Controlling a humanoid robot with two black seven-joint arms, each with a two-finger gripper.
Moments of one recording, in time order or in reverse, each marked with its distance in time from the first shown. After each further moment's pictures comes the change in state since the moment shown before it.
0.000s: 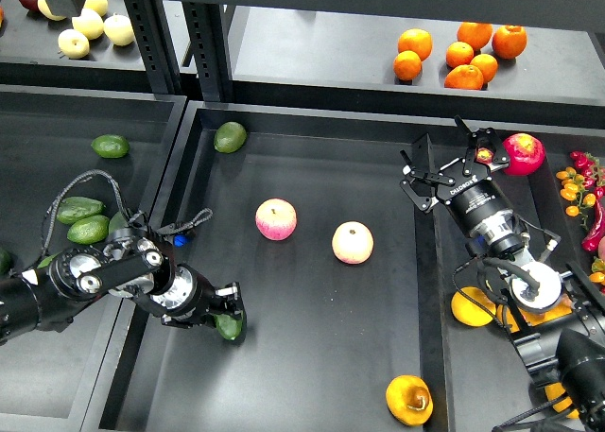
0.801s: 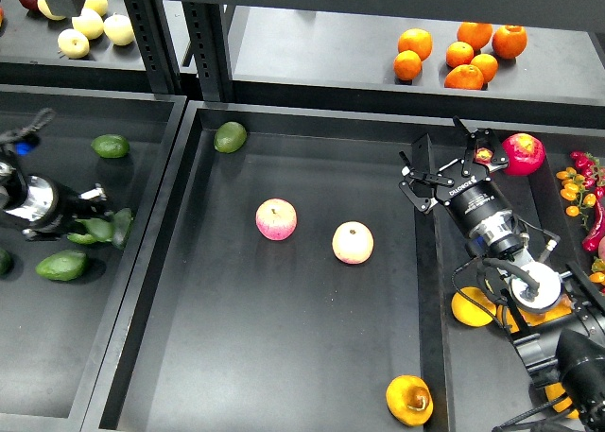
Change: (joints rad) left arm -0.076 0.343 -0.042 0.029 -0.043 0.000 0.000; right arm 0.000 0.000 -0.002 0.000 0.000 0.000 -0.003
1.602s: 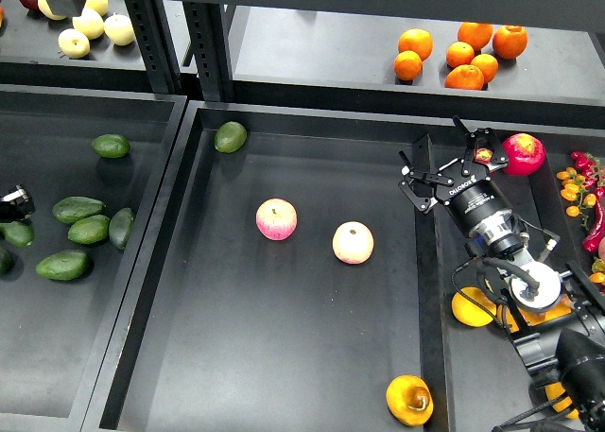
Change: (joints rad) left arm 0.038 0.017 0.010 0.205 0.012 0.000 0.000; right arm 0.001 0.000 0.000 0.000 -0.001 0.000 0.000
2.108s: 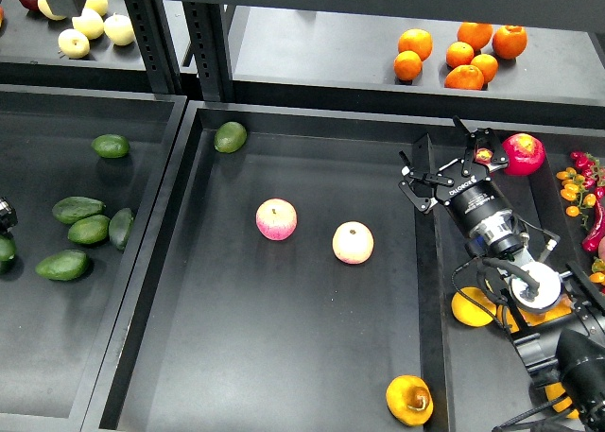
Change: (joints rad) left arm 0.034 -0.048 -0.010 0.099 -0.011 0.000 0.000; right arm -0.001 0.000 0.000 0.000 0.000 0.000 0.000
